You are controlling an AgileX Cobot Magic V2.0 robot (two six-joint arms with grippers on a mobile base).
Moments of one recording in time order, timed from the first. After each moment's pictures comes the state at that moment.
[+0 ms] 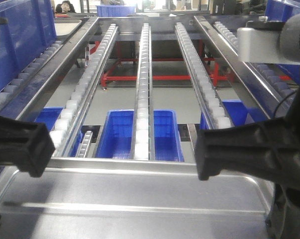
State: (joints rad) left arm -1.13 1.23 -0.73 0.23 0.92 -1.07; right arm 1.05 1.25 -0.70 -0.32 0.85 1.37
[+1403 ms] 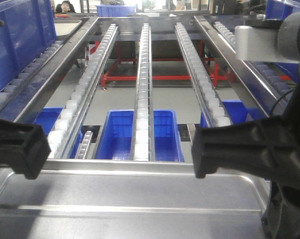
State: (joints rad) left arm -1.13 1.22 -0.73 0.22 0.93 -1.07; right arm 1.05 1.25 -0.70 -0.32 0.84 1.37
